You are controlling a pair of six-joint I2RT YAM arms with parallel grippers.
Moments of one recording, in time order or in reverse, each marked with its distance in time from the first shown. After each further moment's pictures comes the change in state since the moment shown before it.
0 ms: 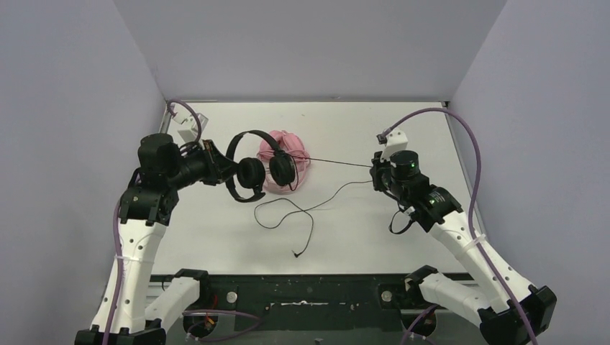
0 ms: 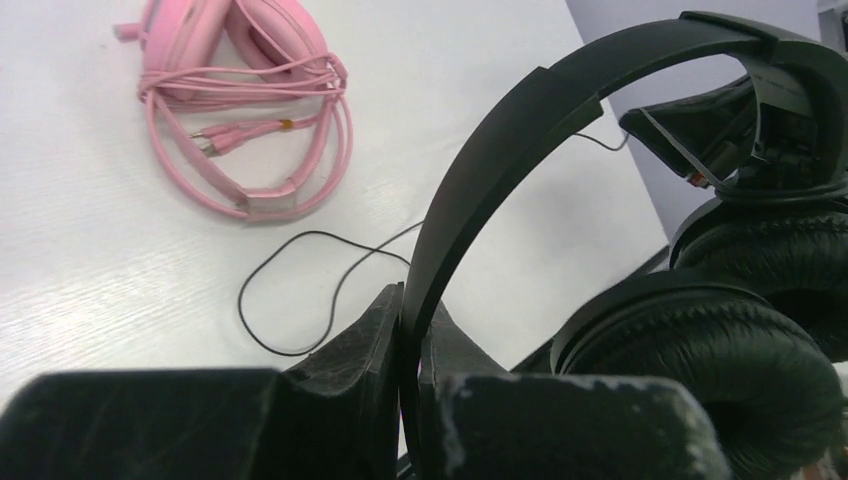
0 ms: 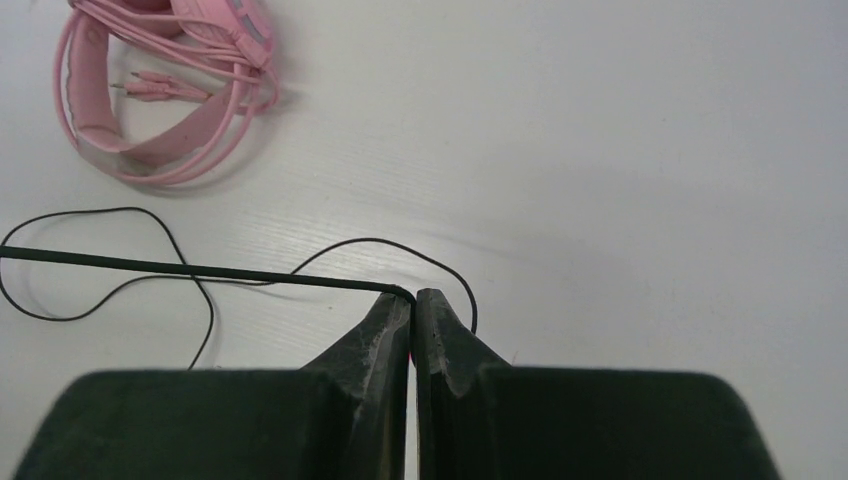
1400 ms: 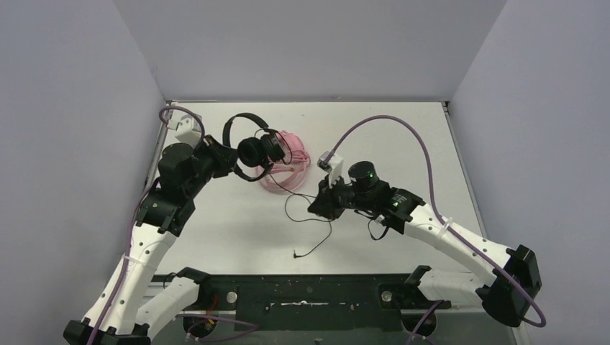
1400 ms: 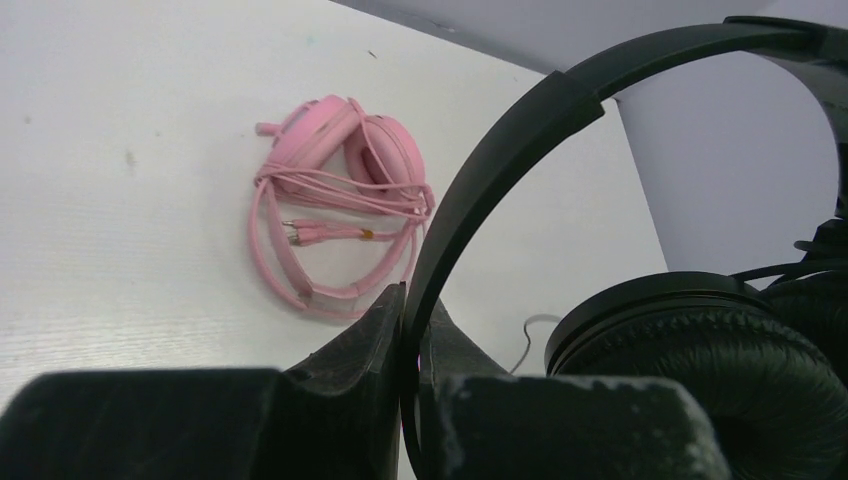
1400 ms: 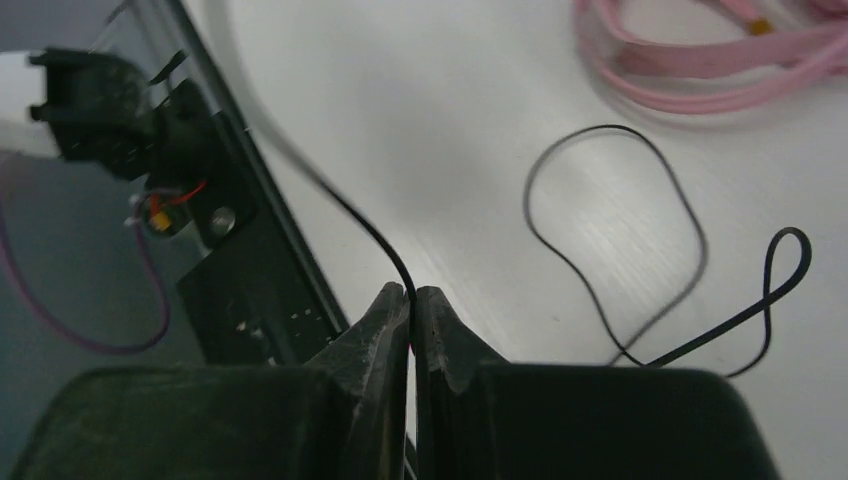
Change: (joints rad) left arm -0.212 -0.071 -0.189 0.309 -0.527 -0.182; right arm 0.225 0.166 -0.031 0.162 -0.515 0.103
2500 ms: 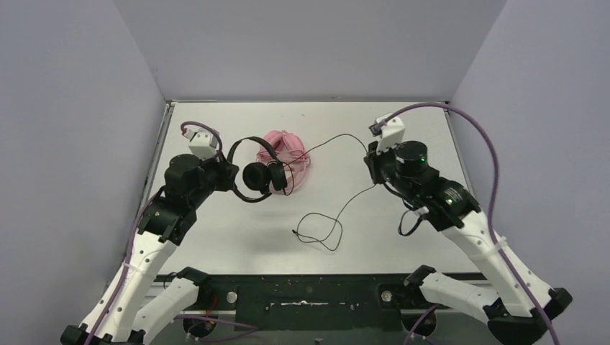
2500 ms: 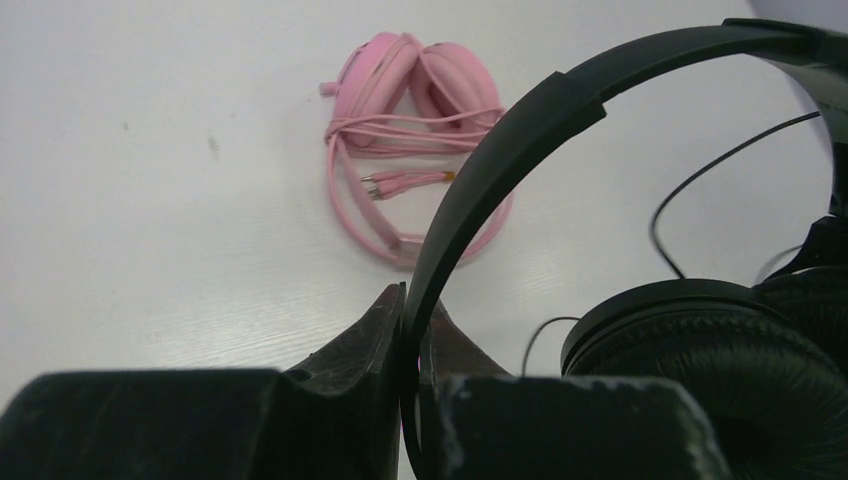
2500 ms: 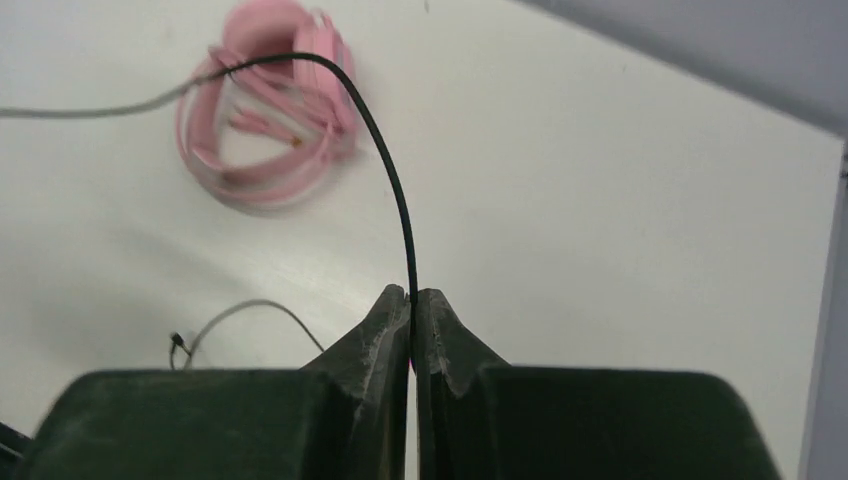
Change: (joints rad) left arm -0.045 -0.034 -0.084 -0.078 -0.129 0.289; right arm -0.005 -0.185 0.365 -0.322 0.573 -0.224
